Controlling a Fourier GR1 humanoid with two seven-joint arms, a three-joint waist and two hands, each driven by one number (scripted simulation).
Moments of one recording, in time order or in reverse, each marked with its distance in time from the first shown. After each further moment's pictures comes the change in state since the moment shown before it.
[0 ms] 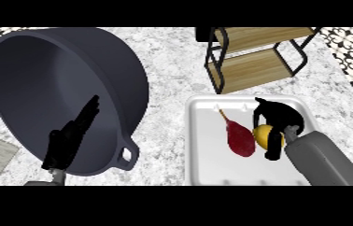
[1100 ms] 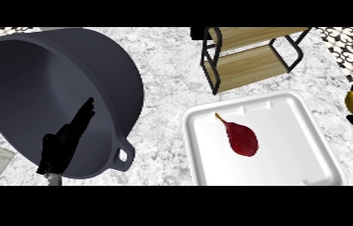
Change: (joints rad) left arm 0.036 -0.021 0.040 -0.028 -0.017 -0.014 0.002; right arm 0.164 -0.359 -0.485 -0.273 -0.039 -0.208 -0.351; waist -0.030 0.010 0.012
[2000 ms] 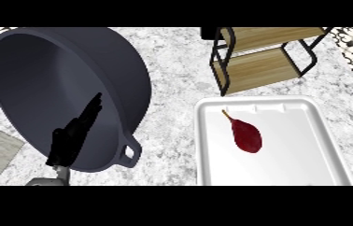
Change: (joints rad) left arm -0.054 -0.031 -0.006 0.028 -0.026 -0.029 -0.011; right arm -0.406 -0.007 -0.184 0.126 -0.123 -0.033 0.130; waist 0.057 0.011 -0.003
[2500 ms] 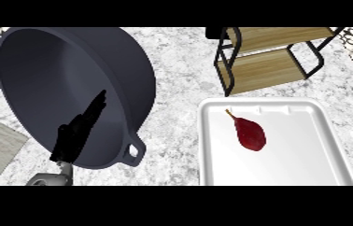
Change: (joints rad) left arm -0.031 -0.008 -0.006 0.011 -0.017 -0.016 0.011; right arm -0.322 0.069 0.117 0.423 0.152 -0.078 -0.110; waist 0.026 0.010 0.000
